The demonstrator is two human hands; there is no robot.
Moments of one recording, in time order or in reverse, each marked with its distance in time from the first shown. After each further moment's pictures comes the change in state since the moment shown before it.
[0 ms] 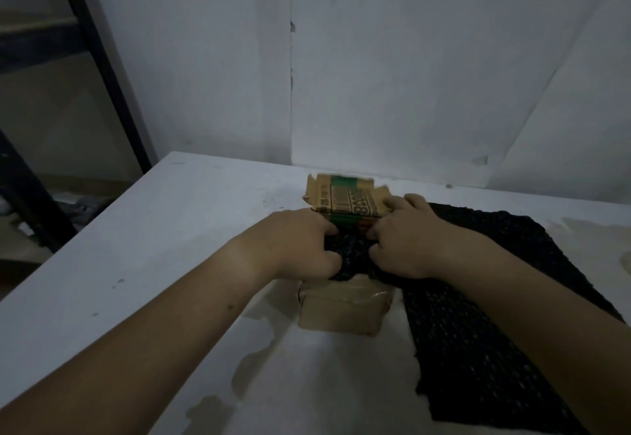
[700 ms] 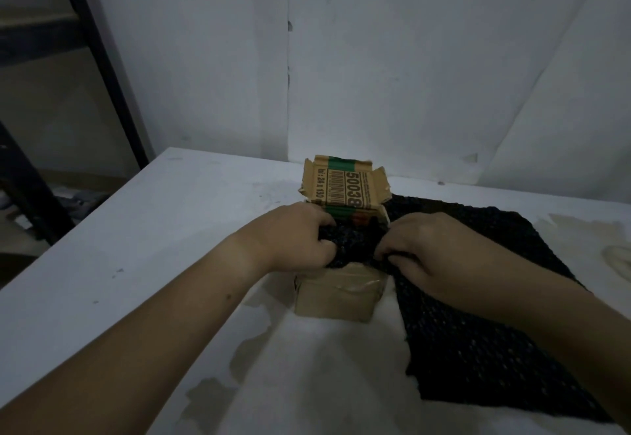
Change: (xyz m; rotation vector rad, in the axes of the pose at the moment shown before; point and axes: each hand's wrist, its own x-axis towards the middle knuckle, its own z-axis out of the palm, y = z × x) left_hand -0.009 0.002 0.005 -0.113 0.044 0.006; right_hand -0.080 0.008 -0.004 0.254 0.347 -0.259
